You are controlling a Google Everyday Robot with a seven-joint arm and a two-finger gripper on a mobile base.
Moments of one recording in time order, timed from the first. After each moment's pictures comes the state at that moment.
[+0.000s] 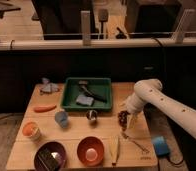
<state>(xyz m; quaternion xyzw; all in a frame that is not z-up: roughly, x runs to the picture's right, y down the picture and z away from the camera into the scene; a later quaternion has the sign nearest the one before) 0.167 0.149 0.818 -0.31 -0.16 -0.05 0.93</state>
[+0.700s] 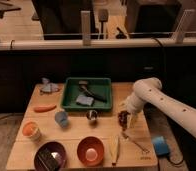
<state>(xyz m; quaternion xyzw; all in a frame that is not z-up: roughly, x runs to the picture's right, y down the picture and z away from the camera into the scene) 0.165 0.147 0.810 -0.31 -0.16 -0.08 0.93</state>
